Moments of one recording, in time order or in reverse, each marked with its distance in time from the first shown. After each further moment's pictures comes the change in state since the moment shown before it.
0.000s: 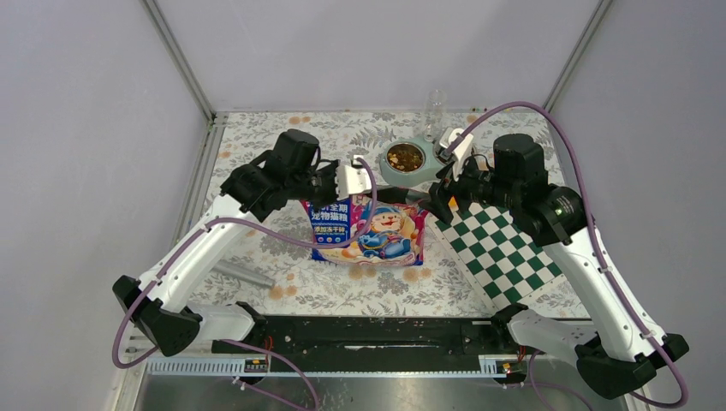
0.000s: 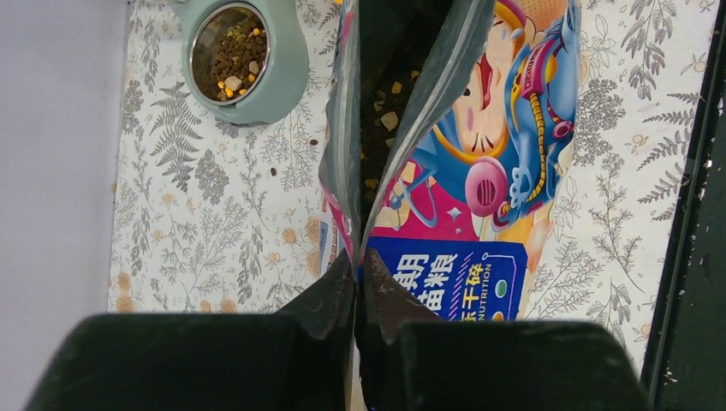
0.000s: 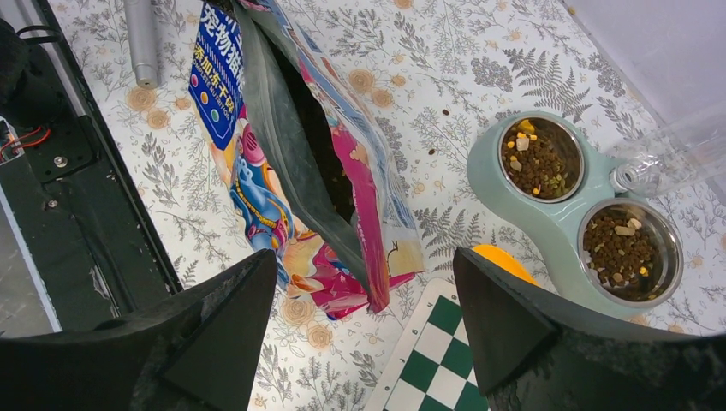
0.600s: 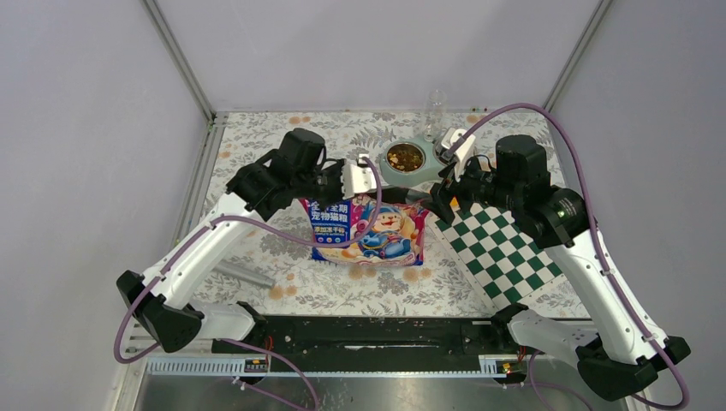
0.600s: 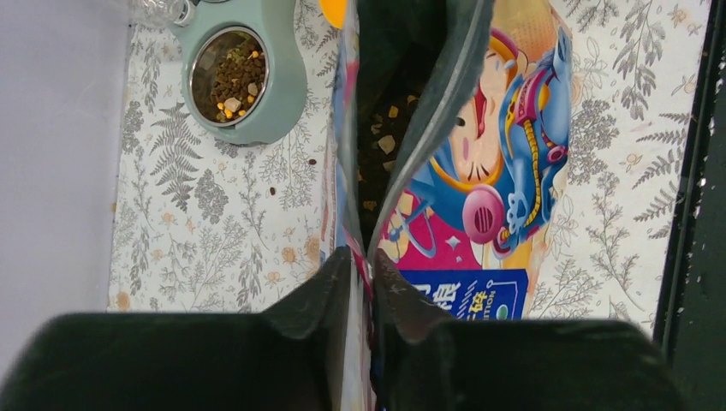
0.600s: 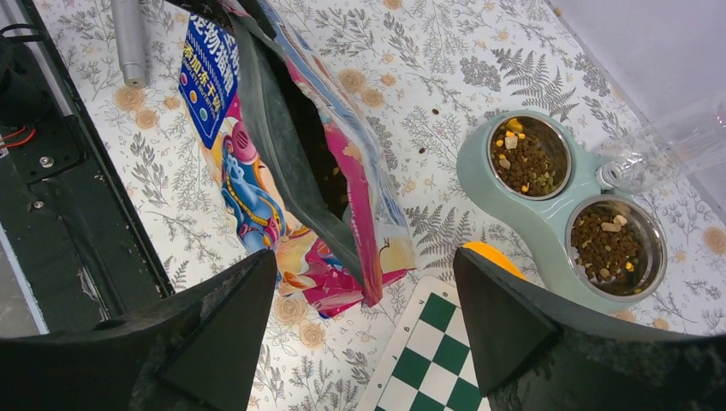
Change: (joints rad) left arm -0.027 0.021 0.007 0.032 0.008 -0.018; right arm 0.000 -0.014 -0.004 0.000 0.019 -0.010
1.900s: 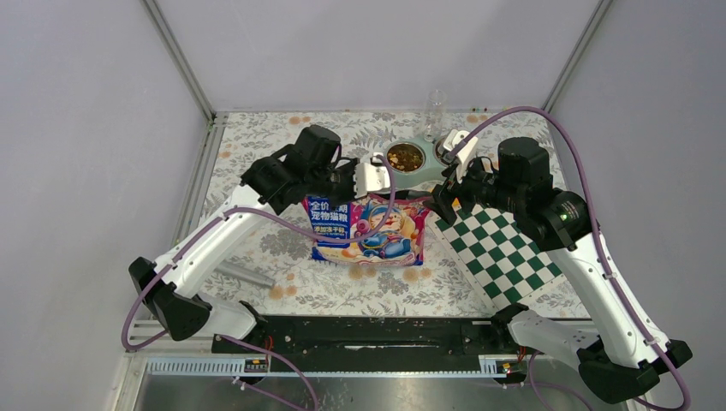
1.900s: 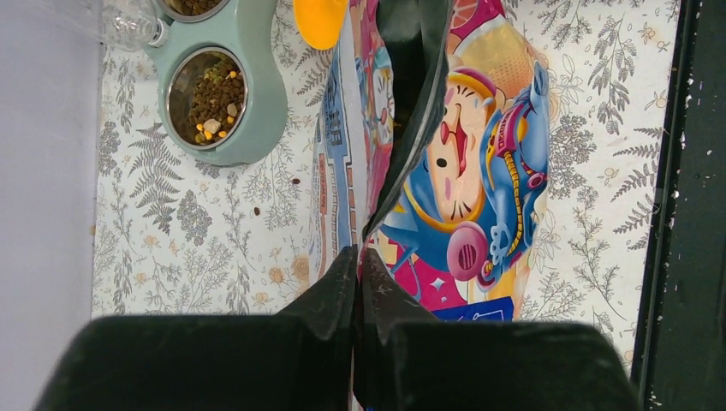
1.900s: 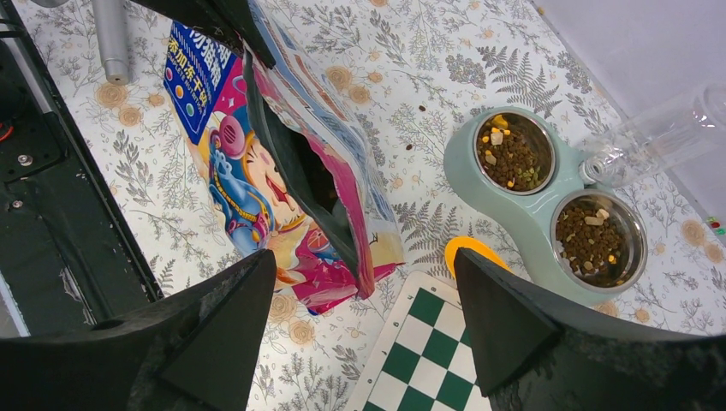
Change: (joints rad) left arm -0.045 0.083 0.076 -0.023 -0.001 -0.027; right arm 0.000 -0.019 -0.009 0.000 0.031 -0.016
